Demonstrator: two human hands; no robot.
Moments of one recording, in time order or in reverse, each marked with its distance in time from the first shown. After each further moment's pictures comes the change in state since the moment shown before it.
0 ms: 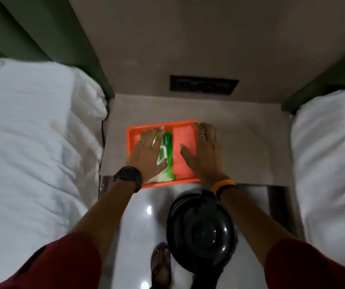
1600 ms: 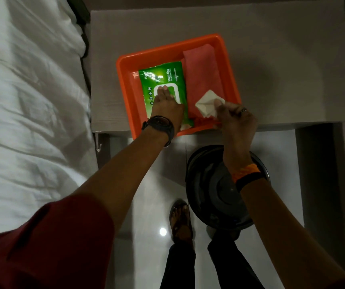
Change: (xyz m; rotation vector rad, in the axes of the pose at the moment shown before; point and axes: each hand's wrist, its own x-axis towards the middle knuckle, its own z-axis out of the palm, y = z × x) left_hand 0.024 -0.004 0.107 0.353 -0.479 -0.050; right_hand -0.075 0.036 0.108 1.057 0.175 0.901
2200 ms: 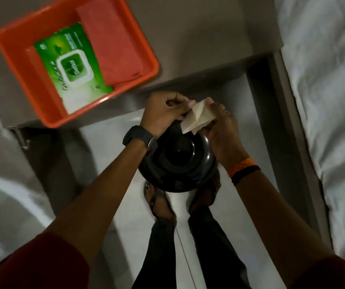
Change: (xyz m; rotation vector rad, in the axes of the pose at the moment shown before) left_hand -0.055 0.175 0.043 -1.448 -0.025 0.256; right_hand -0.005 0.056 -0.185 0.415 -0.083 0.239
